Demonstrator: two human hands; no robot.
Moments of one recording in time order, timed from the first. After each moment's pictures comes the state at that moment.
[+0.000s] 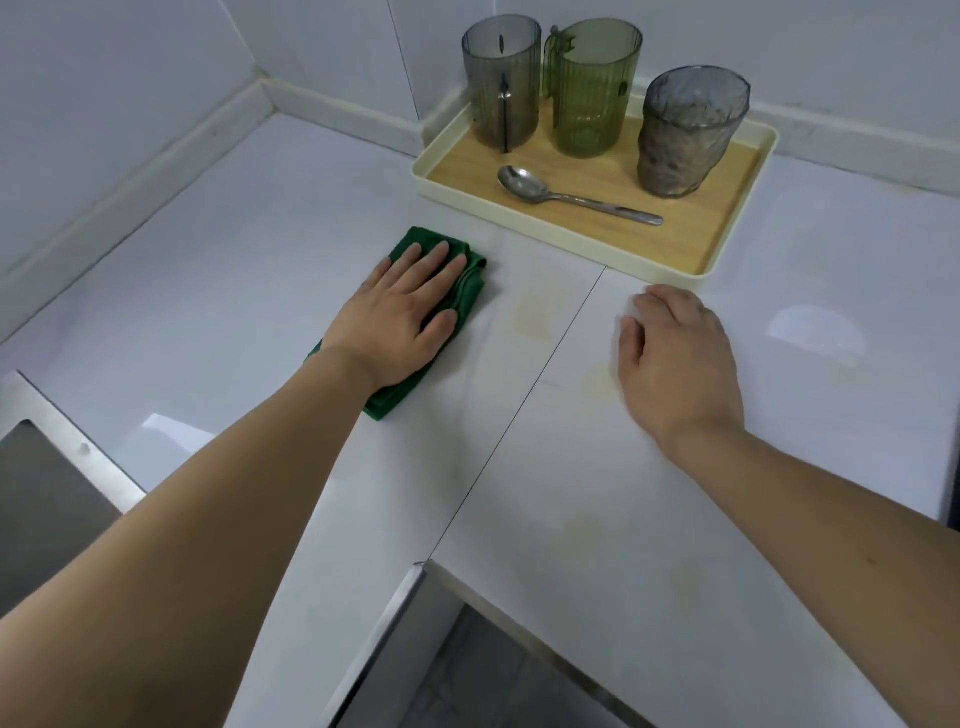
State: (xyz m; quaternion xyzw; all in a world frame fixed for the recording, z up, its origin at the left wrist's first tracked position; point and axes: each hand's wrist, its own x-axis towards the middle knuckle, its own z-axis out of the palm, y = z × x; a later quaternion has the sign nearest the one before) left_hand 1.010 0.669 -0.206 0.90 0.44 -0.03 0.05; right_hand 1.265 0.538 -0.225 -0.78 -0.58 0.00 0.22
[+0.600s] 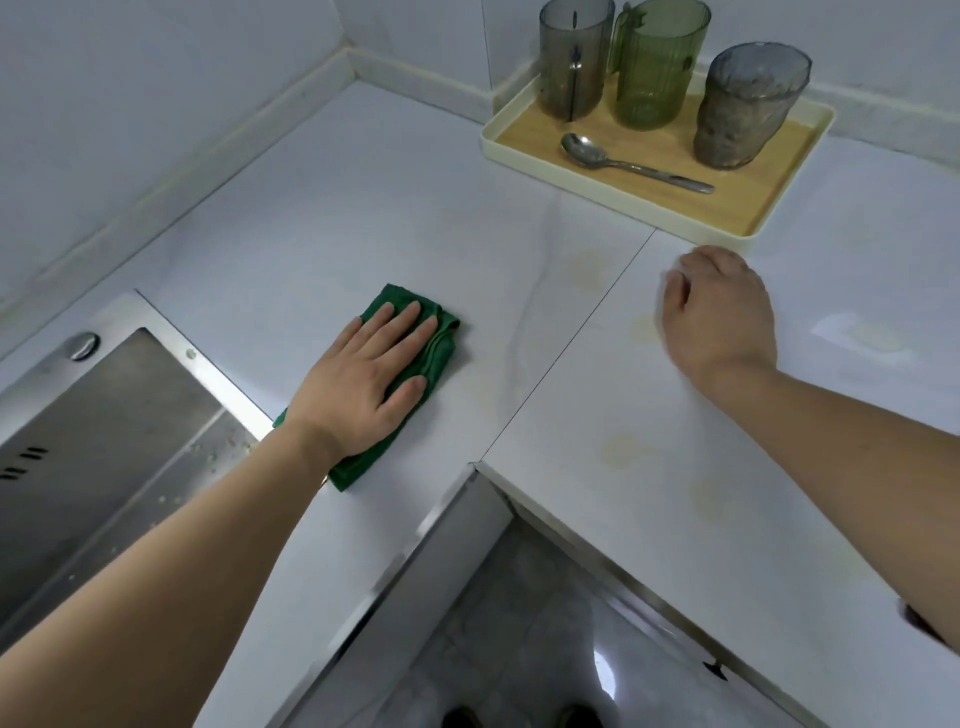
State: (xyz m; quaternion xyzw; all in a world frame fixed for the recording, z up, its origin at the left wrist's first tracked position) left_hand 0.903 0.544 -0.201 0.87 0.49 -0.02 0.06; right_hand 1.262 0.533 -0.219 -0.77 -0.60 -0.01 0.21
